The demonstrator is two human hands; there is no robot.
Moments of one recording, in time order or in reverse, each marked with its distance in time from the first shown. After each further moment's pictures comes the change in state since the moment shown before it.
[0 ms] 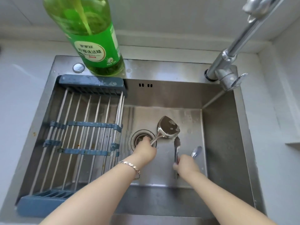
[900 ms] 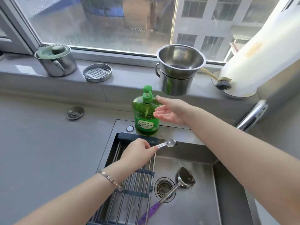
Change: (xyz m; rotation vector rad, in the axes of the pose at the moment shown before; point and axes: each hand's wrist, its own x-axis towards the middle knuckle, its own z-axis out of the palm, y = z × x) left_hand -0.174 0.033 -0.233 -0.057 0.377 0.315; right_hand -0.194 -0.275 -0.263 0.974 -0.225 -0.430
